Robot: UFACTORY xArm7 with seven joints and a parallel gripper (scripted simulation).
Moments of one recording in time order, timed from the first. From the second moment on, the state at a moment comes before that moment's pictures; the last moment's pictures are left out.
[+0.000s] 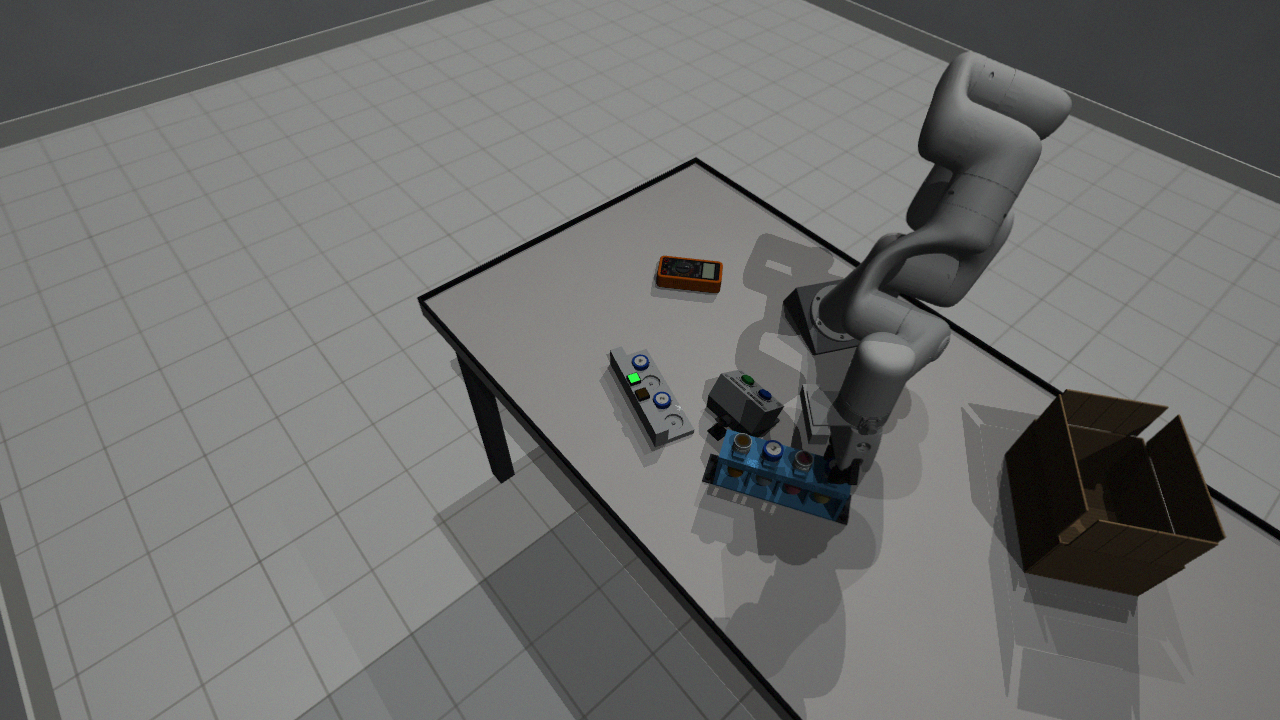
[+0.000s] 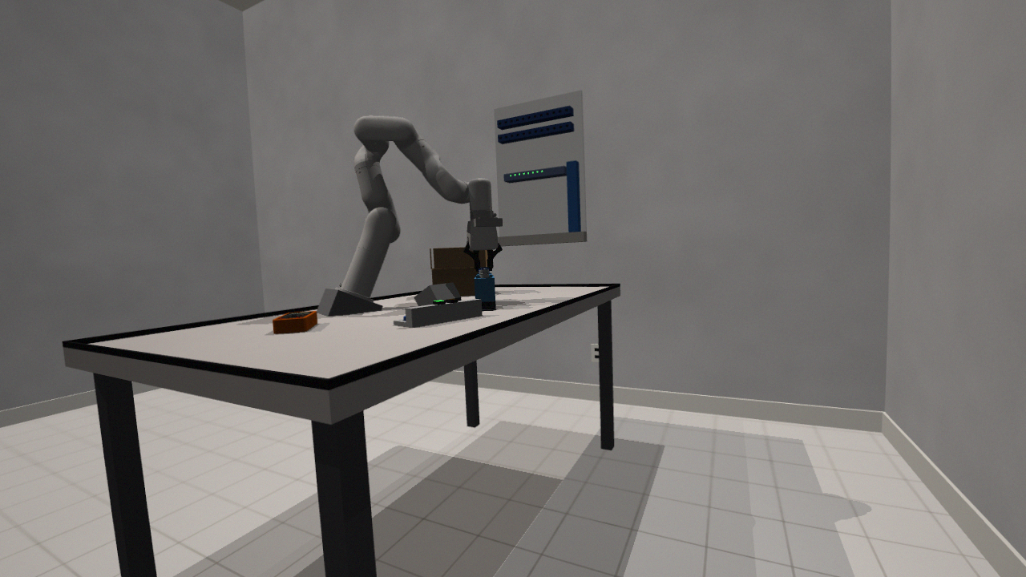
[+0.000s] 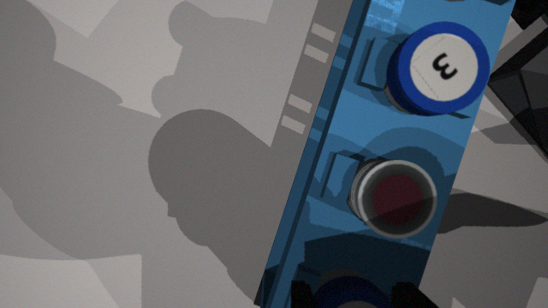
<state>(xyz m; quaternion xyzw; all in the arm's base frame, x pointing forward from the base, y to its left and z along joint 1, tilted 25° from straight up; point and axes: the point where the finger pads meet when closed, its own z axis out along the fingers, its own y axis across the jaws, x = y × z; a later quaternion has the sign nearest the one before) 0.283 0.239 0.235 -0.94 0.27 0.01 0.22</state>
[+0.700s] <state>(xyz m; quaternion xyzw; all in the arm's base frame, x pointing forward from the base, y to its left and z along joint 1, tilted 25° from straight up) 0.283 0.239 0.234 -0.71 0.66 0.11 0.20</state>
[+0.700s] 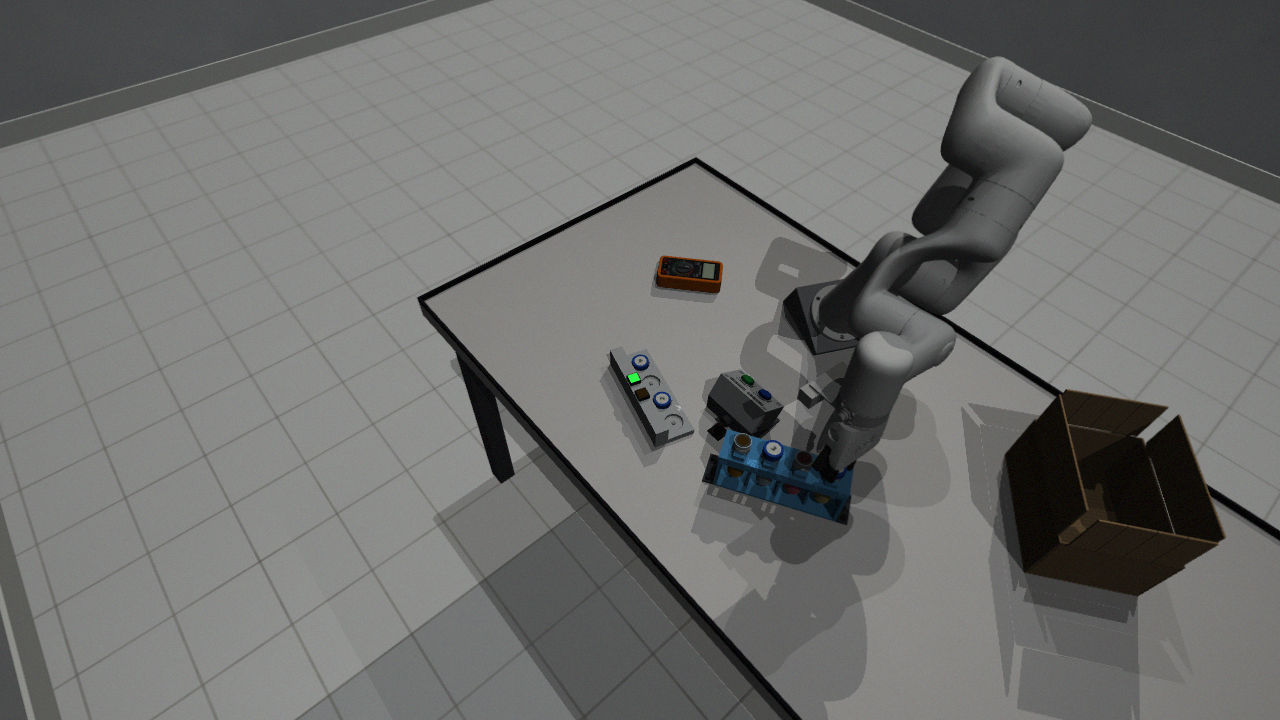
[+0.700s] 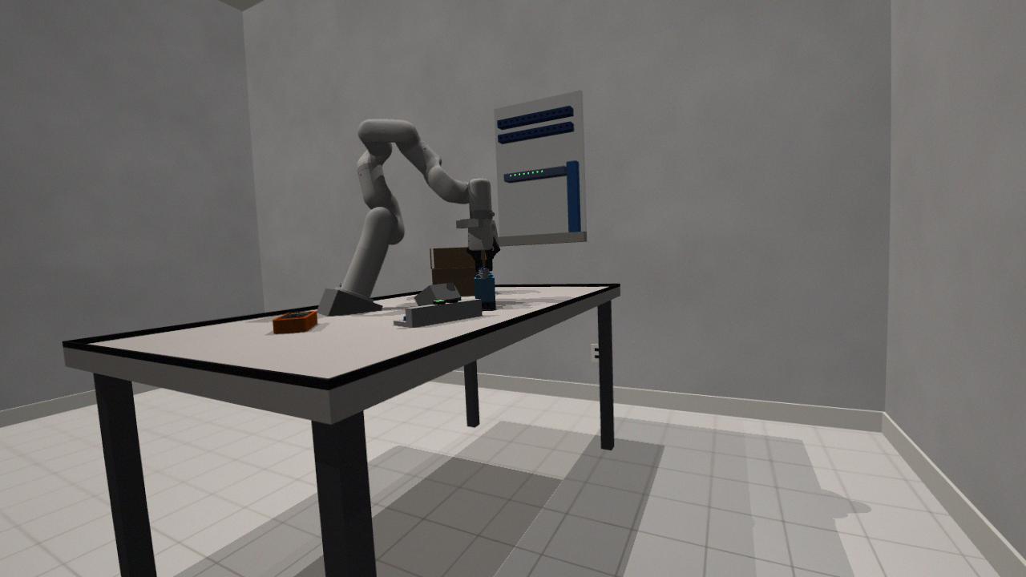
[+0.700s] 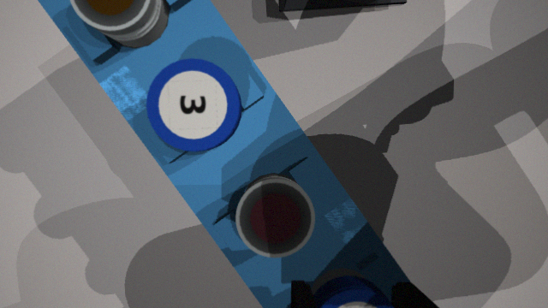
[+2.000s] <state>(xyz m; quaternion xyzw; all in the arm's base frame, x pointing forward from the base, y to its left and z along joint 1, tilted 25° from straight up) 0.283 0.239 0.235 -0.90 0.39 0.02 0.21</state>
